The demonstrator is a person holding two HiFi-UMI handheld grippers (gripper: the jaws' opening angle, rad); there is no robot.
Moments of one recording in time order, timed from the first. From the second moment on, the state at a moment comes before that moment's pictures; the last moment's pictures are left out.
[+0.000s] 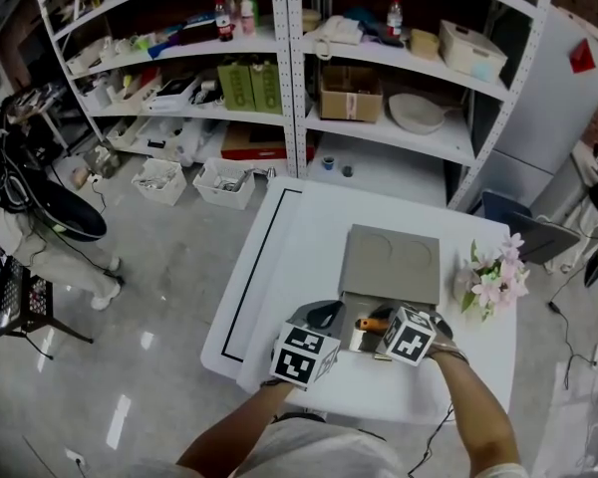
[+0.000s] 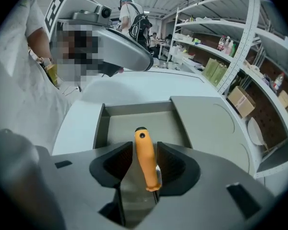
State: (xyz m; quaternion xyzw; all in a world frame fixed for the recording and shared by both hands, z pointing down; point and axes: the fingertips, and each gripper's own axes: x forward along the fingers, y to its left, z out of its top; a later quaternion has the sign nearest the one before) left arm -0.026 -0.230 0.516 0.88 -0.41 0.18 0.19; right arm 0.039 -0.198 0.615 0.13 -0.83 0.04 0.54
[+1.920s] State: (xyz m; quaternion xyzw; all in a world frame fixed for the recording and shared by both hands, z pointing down) left arm 0.016 -0.191 0.443 0.88 -0.44 0.13 0.14; right arm 0.109 -0.163 0.430 0.42 -0.88 0.04 0.21
